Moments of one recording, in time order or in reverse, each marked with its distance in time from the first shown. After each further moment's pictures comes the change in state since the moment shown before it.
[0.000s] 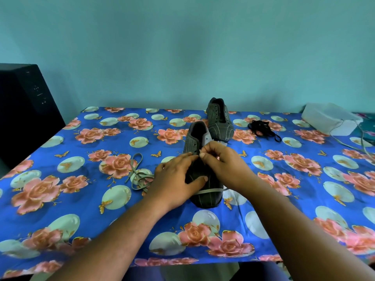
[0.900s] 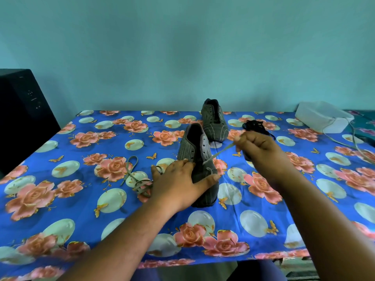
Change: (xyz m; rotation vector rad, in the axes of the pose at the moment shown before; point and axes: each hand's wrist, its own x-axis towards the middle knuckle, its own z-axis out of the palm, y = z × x) left_hand 0.001 0.038 -0.001 0.260 -0.179 -0.180; right_hand -0.025 0.006 -0.074 0.199 0.200 0.081
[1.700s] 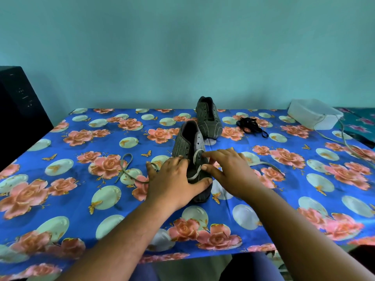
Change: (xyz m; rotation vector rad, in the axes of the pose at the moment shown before) left_hand -0.003 0.003 0.013 0.046 0.120 0.018; right_hand -0.006 0.050 0.040 -0.724 -0.185 -0.191
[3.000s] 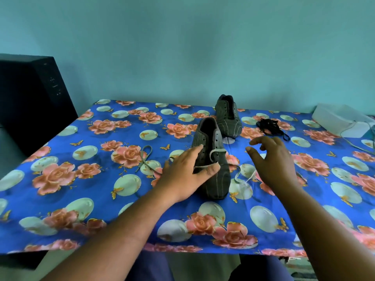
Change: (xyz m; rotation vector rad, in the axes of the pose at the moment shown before) left_hand -0.008 -0.023 -0.019 -0.425 -0.099 0.011; right_hand 0.002 0.027 -0.016 0.074 0.369 0.273
